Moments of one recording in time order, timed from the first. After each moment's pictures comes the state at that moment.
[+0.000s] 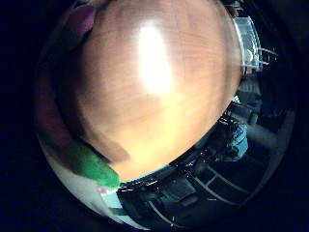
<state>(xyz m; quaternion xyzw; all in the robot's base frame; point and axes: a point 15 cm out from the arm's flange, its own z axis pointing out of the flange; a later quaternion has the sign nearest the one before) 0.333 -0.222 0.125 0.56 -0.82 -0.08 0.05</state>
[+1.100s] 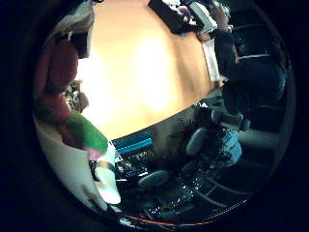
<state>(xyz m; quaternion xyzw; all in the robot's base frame) 0.320 -0.133 0.484 0.65 -0.76 0.03 -0.05</state>
